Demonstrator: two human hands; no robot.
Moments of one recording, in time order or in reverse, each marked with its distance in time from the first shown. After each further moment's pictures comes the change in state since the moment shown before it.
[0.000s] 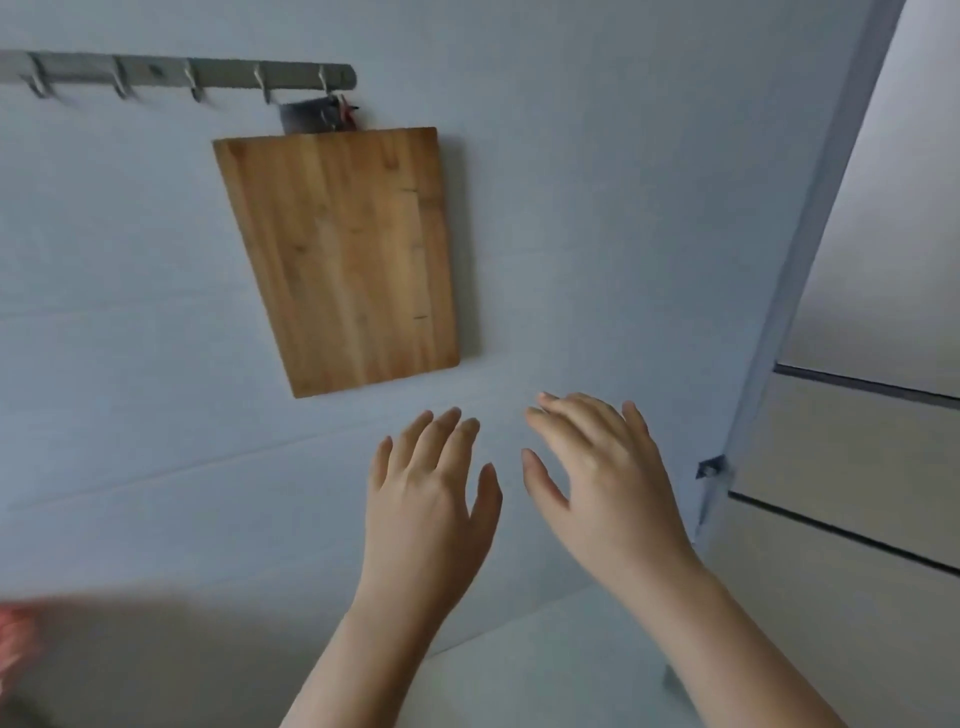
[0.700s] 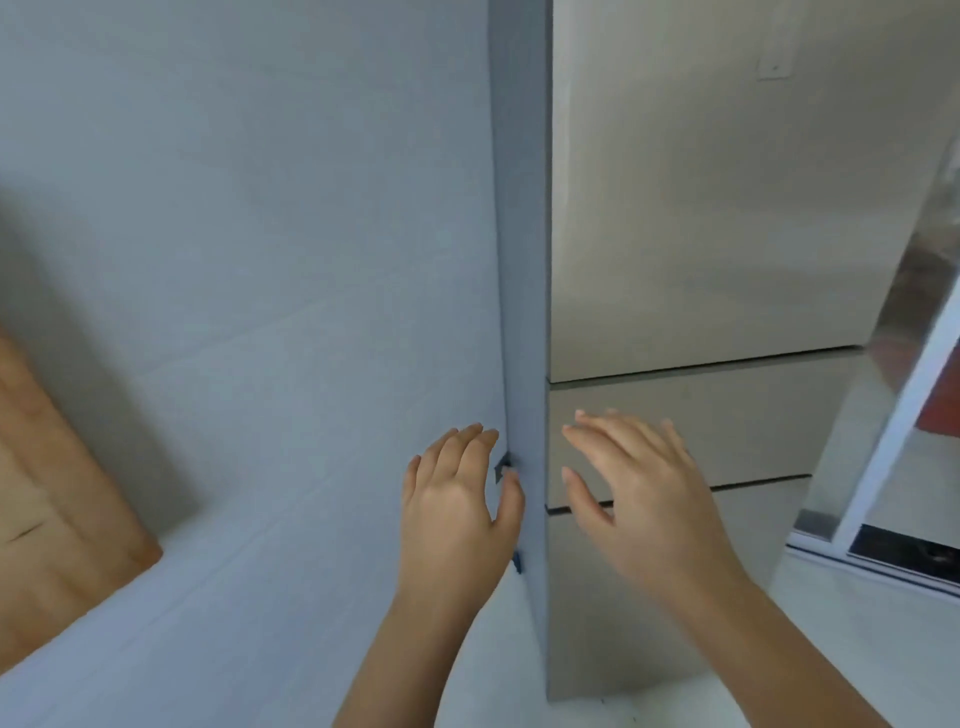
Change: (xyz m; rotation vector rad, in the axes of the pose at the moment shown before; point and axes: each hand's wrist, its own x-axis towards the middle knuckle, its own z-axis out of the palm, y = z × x) left_hand 0.158 0.093 0.199 -0.644 -0.209 0.397; right_hand 0.029 0.169 0.012 -0.578 0.099 0.421
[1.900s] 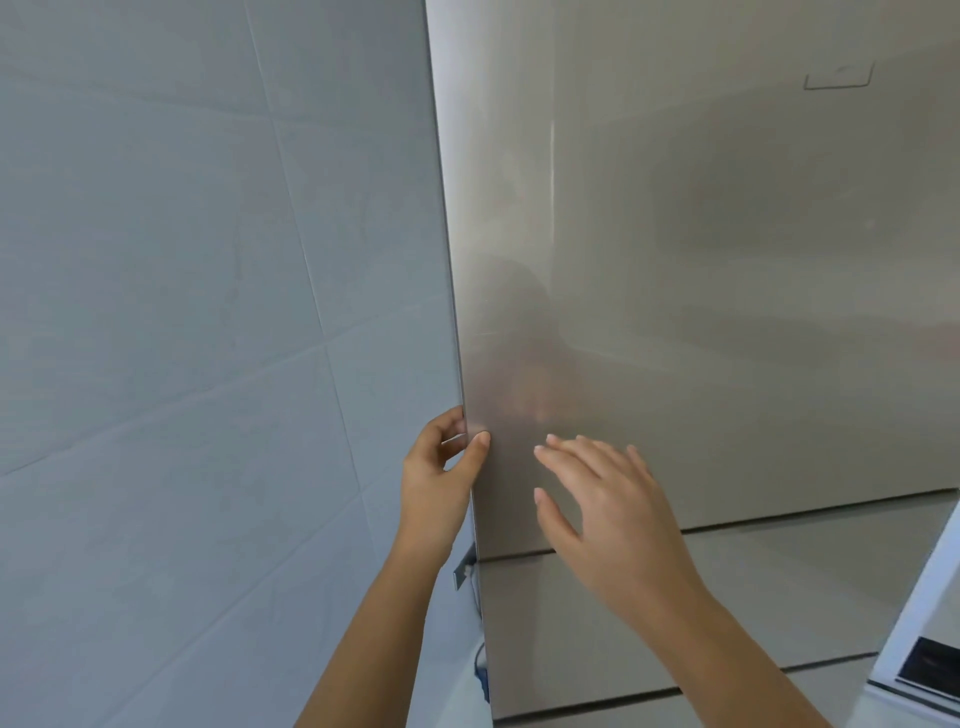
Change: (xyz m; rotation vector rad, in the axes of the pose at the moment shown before) left_hand 0.254 -0.021 0.226 -0.940 -0.015 -0.460; right_hand 0.149 0.200 0.159 0.033 -0.059 0.071
